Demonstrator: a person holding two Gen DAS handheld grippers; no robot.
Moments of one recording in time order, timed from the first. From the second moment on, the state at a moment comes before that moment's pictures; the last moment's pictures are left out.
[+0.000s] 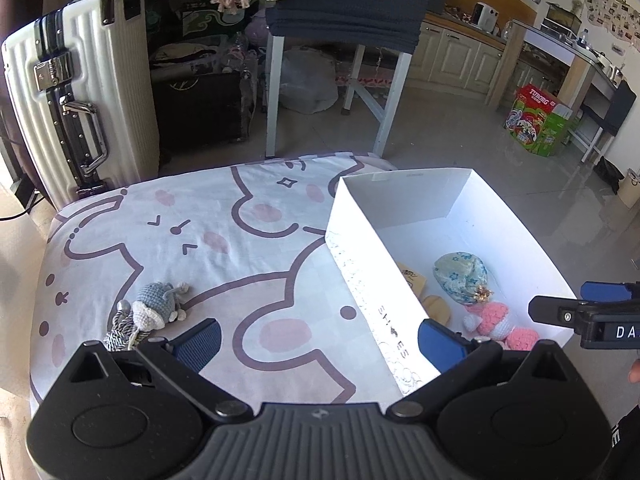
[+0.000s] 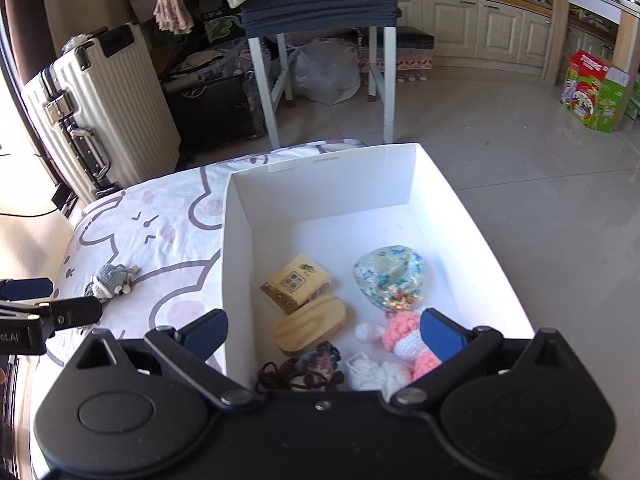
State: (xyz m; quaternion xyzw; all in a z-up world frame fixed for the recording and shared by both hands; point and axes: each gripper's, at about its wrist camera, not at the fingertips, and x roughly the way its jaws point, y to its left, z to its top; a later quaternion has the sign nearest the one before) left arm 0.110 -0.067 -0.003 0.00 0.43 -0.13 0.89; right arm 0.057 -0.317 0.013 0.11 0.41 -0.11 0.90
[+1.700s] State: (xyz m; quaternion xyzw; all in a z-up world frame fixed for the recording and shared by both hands) left arm 0.118 0.106 -0.012 -0.07 0.40 0.00 0.91; right arm 0.166 -0.187 0.003 0.08 0.40 0.03 0.91
